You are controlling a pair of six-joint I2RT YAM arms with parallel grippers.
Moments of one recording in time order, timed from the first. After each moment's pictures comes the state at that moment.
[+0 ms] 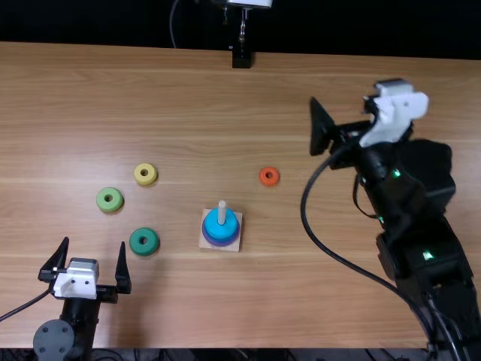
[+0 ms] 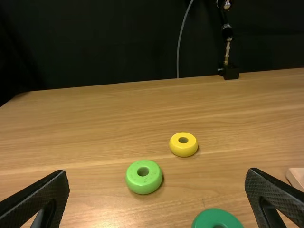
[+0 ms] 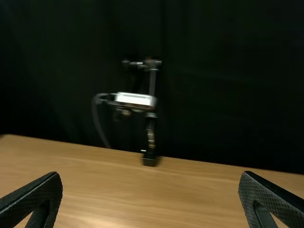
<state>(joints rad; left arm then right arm) 0.00 0.01 0.03 -0.08 0.05 0.04 0.26 1.23 1.24 -0.13 0.02 0.05</state>
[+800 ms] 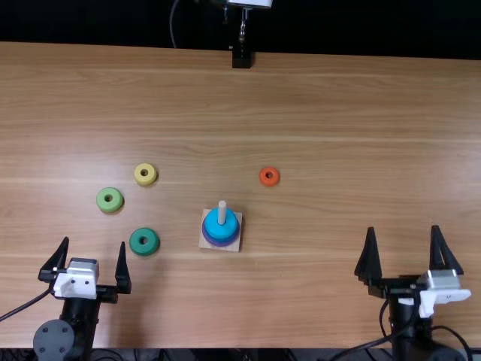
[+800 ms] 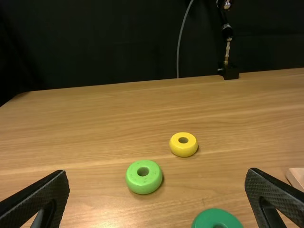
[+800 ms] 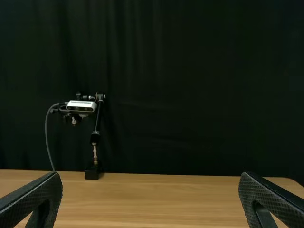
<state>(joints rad) 0.00 0.01 0.03 -0.08 0.05 0.04 0.07 0.18 0.28 0.19 0.02 -0.05</state>
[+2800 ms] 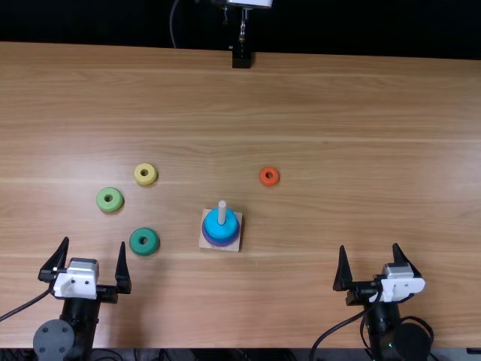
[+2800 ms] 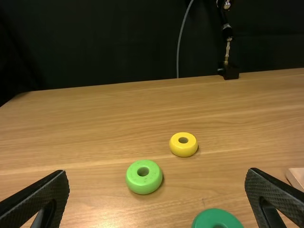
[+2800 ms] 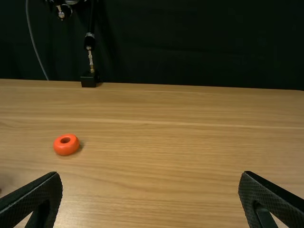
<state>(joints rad) 0.00 0.01 0.03 -0.08 0.05 0.04 0.07 0.01 0.02 -0.07 0.01 -0.05</state>
